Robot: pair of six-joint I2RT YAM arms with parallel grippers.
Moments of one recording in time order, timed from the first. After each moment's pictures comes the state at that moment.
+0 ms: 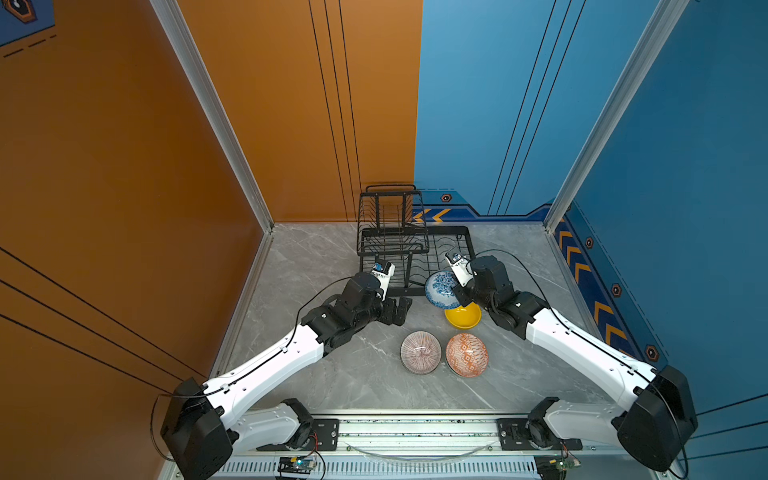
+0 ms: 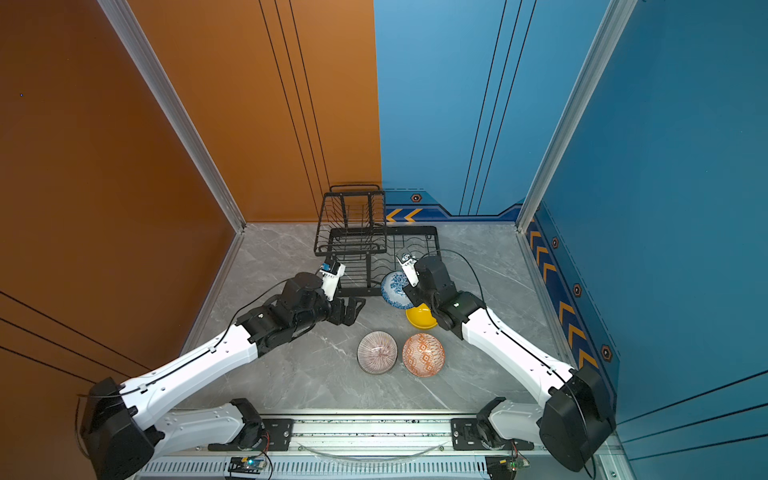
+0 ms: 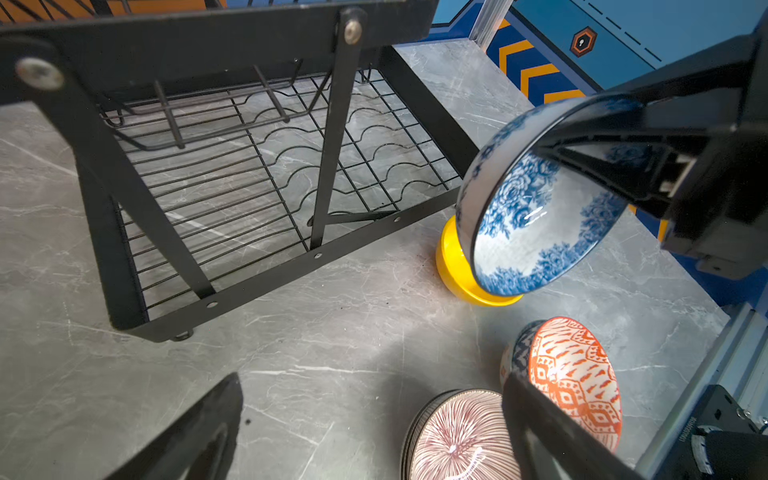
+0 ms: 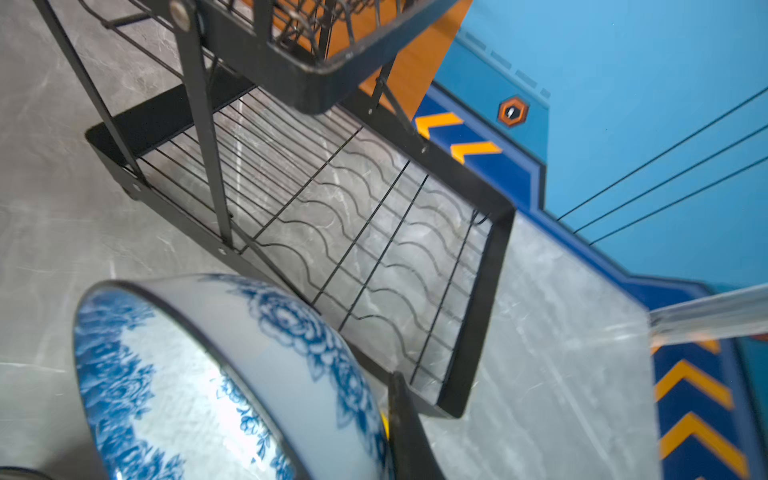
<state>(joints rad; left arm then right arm) -0.71 1.17 0.90 -0.31 -0.03 -0.32 0.60 1.25 0.95 -0.23 0.25 -0.32</state>
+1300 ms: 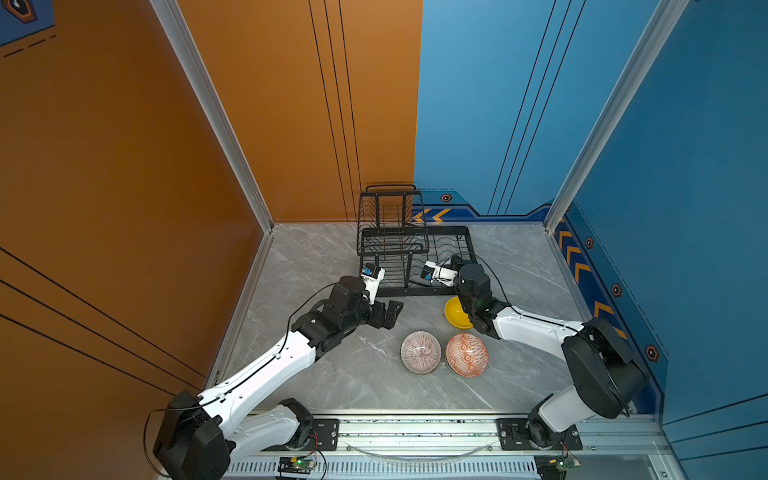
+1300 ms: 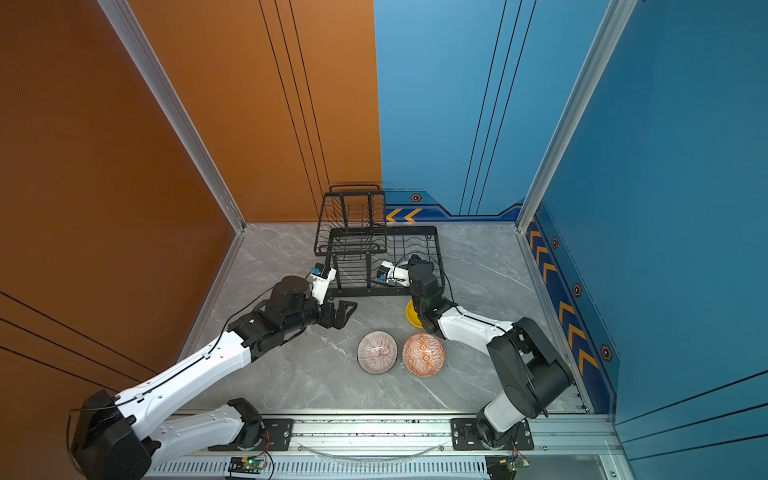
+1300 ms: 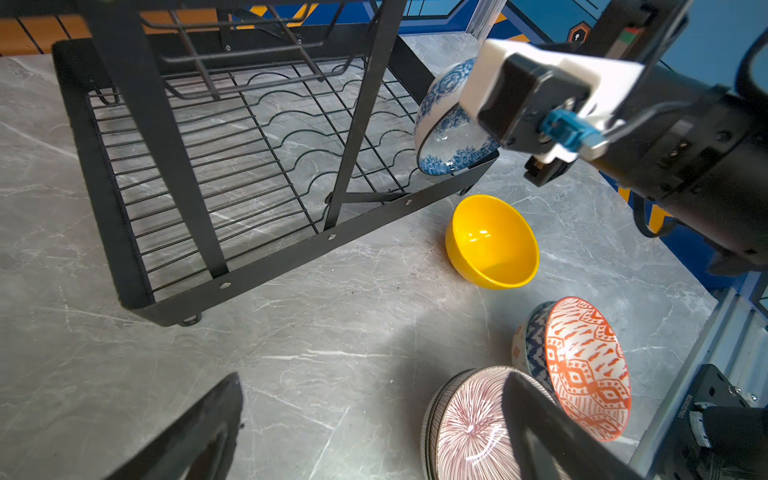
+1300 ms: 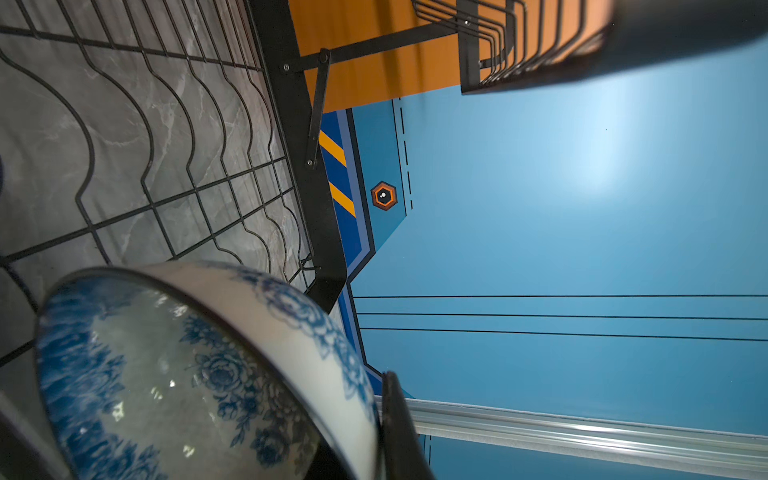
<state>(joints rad) -0.61 1.10 0.79 -0.26 0.08 -0.28 0.58 1.59 0.82 0.56 0.49 -1.29</state>
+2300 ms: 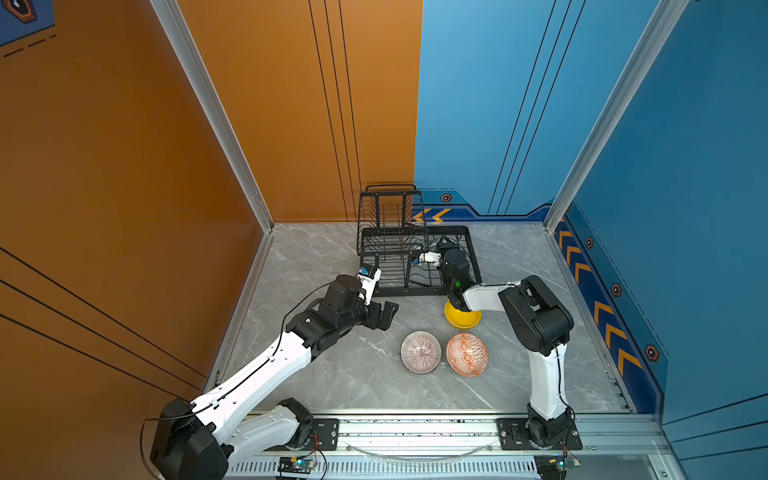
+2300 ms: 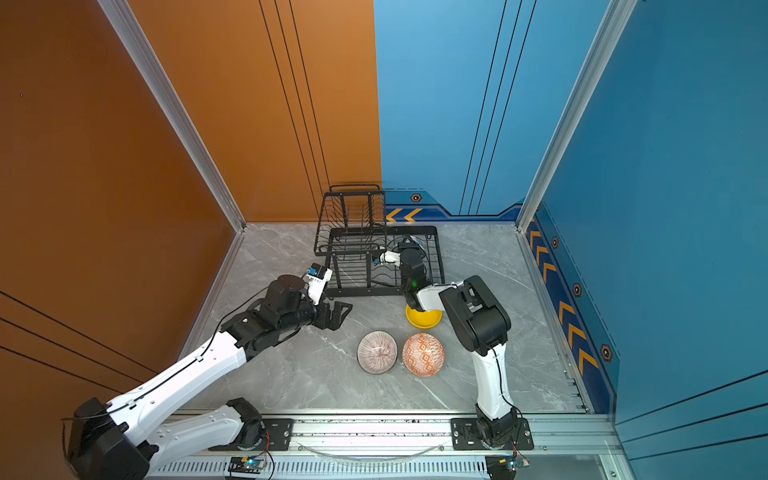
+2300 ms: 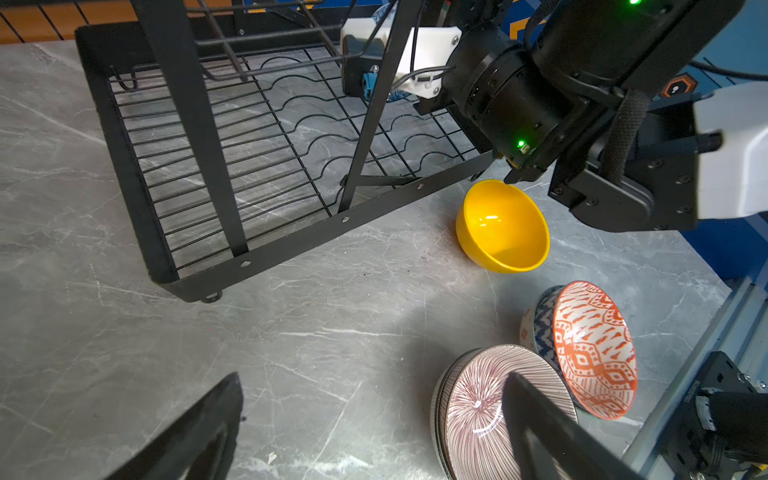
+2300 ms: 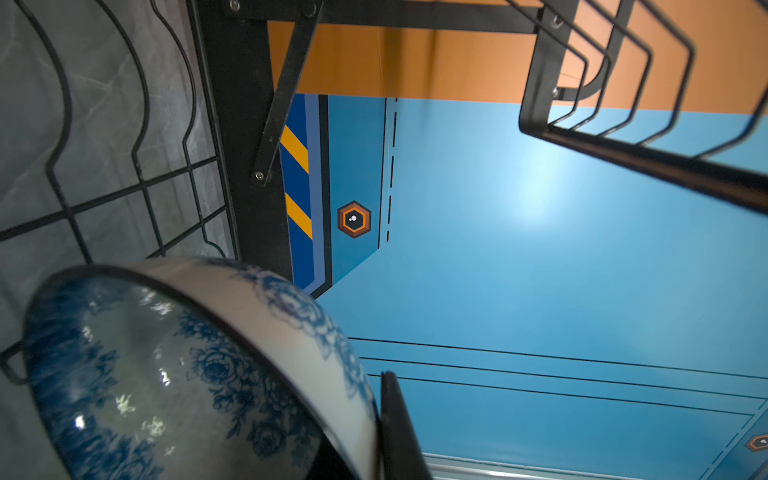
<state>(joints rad) -0.60 1.08 0.82 -0.36 0.08 -0.26 0.49 2.10 1.15 0.91 0.47 -1.58</state>
